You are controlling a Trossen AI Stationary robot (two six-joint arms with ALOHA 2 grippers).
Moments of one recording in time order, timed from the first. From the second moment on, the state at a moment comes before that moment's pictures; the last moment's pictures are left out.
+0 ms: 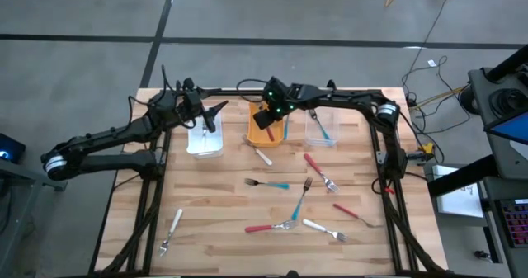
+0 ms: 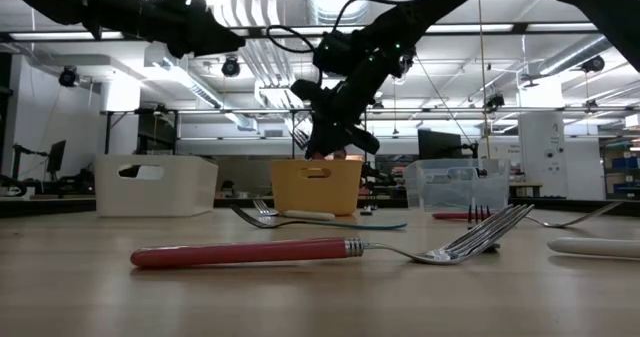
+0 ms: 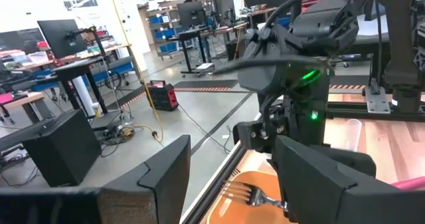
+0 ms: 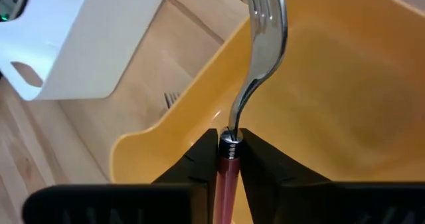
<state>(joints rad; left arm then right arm) 0.52 0.88 0.54 0.32 -0.02 0.21 -0.44 2.03 1.60 -0.50 -0.24 0.52</state>
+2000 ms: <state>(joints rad) -0.18 1.06 0.48 0.20 -0.21 -0.56 -0.05 1.30 0.91 -0.43 0.00 0.44</state>
